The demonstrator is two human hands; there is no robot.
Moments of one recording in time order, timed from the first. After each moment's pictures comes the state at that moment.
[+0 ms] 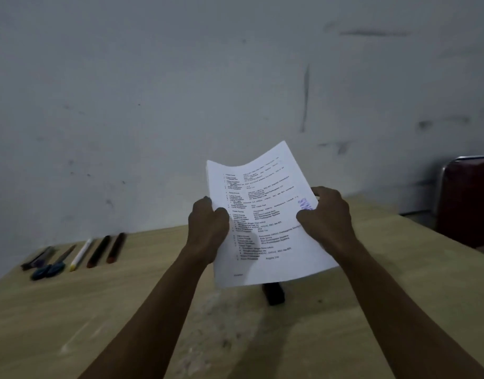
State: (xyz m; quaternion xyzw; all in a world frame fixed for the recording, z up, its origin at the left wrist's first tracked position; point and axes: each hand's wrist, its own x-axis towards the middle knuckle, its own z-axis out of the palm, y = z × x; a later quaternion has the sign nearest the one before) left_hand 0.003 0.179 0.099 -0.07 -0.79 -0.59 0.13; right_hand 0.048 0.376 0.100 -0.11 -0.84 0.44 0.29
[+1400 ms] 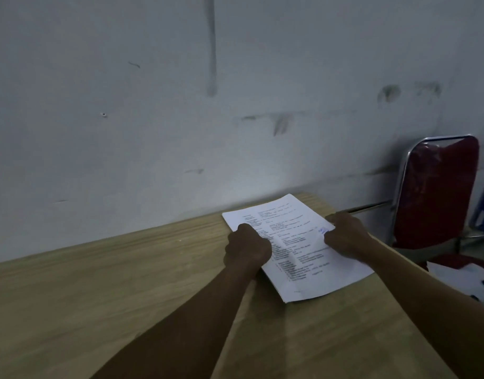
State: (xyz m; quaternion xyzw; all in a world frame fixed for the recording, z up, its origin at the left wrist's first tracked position) left_hand -0.200 0.538 -0.020 -0.02 -0.91 -0.40 -0.04; right_hand -0.168 0.742 -0.036 -0.24 -0.93 0.25 0.12
